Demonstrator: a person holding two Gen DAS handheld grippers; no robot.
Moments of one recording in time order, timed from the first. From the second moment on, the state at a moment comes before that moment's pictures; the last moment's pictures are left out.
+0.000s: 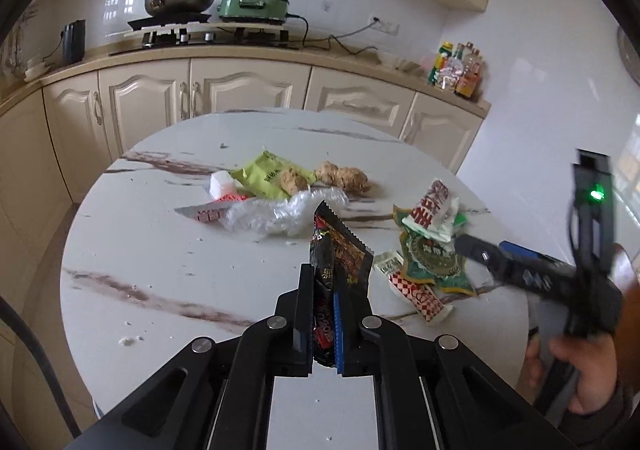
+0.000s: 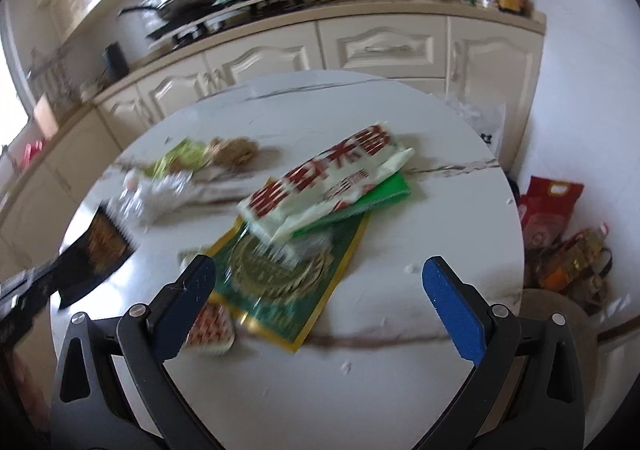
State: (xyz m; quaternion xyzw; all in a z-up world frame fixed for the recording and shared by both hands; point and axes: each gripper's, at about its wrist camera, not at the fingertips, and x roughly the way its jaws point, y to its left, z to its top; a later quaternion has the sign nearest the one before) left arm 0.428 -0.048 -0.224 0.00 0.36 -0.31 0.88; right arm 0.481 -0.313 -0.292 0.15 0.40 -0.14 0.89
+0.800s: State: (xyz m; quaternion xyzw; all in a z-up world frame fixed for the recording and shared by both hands) left arm 0.457 -0.038 -0.212 0.01 0.35 -0.28 0.90; right arm 0.535 -0.370 -0.307 0.17 0.44 -0.22 0.85
